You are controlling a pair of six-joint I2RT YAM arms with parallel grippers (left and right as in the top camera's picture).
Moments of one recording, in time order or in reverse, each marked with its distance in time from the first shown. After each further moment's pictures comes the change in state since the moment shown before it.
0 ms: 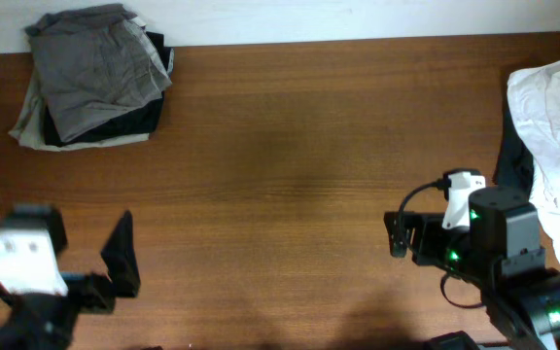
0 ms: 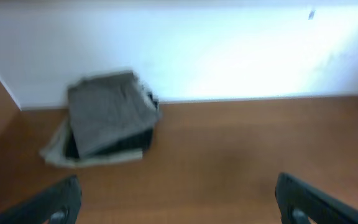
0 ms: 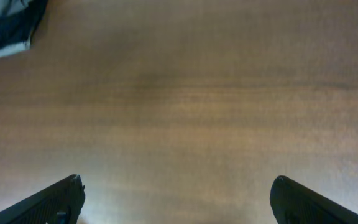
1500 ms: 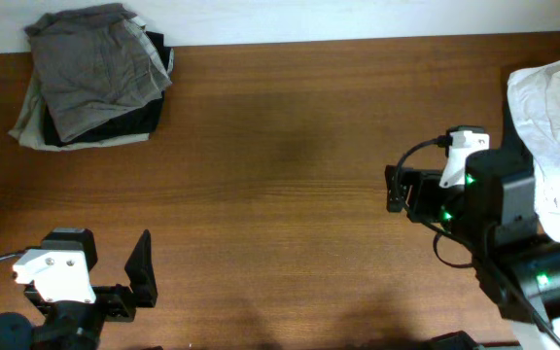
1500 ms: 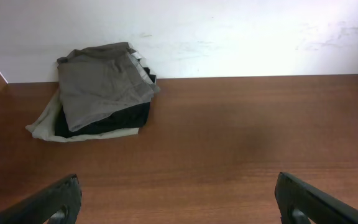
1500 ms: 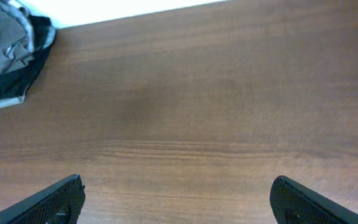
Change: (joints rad) left arm 0.000 -0.138 -0.251 0.043 0.000 0.000; right arm 0.000 0.111 0.073 0.186 0.093 -0.040
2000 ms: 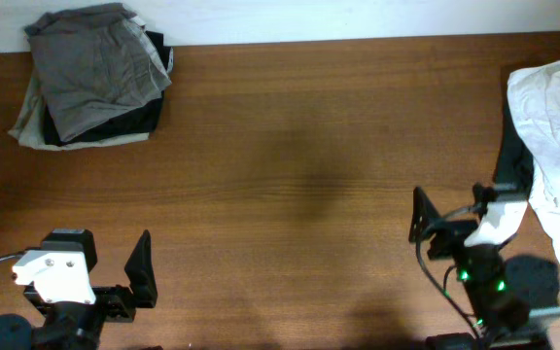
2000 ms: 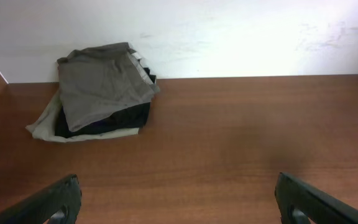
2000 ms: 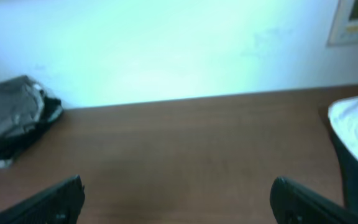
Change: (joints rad) left arm 0.000 -0.003 -0.001 0.000 0.000 0.000; right arm -0.166 -0.565 -0.566 0.492 -0.053 -0.126
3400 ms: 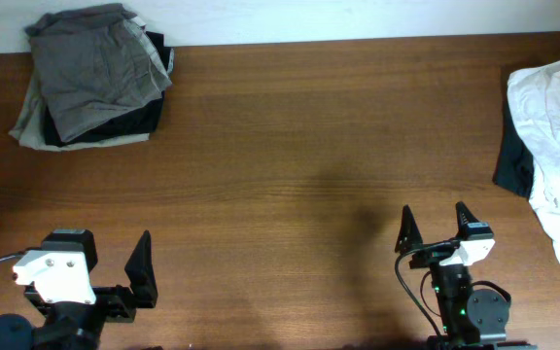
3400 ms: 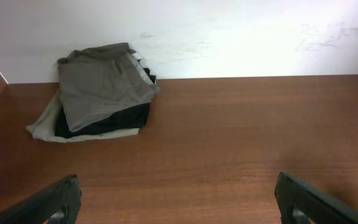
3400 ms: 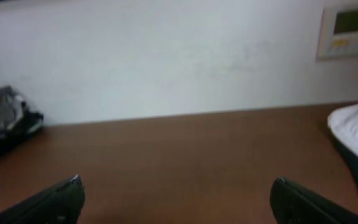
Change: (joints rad) left arm 0.000 -0.001 0.000 0.000 0.000 0.000; right arm -0.058 -0.350 -0.565 0.414 -0.019 -0.027
